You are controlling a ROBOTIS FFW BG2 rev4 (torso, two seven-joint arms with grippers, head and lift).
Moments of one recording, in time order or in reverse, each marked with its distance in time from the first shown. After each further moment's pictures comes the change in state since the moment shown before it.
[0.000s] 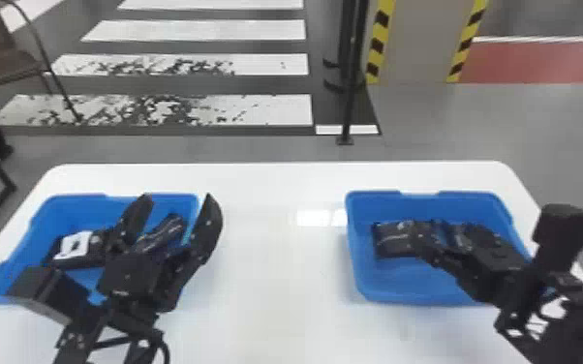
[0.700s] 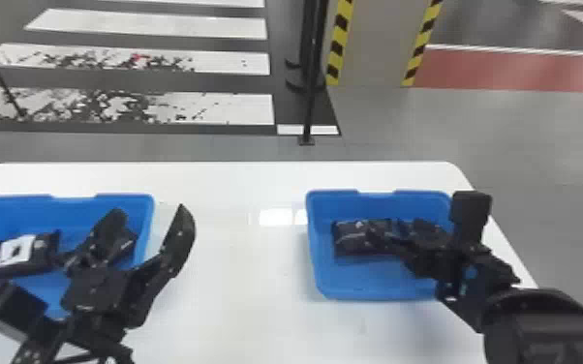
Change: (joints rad) left arm 0.010 0.009 -0.042 -0.001 0.064 0.042 -0.003; right arm -0.225 -0.005 0.027 0.330 0.136 -0.001 0.064
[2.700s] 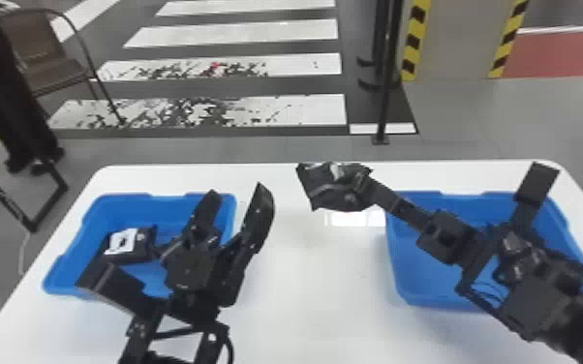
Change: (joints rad) left arm -0.021 0.001 -0.036 -0.007 0.136 -0.049 -0.022; right arm -0.013 -0.036 0.179 -0.143 -0.716 0.008 0.177
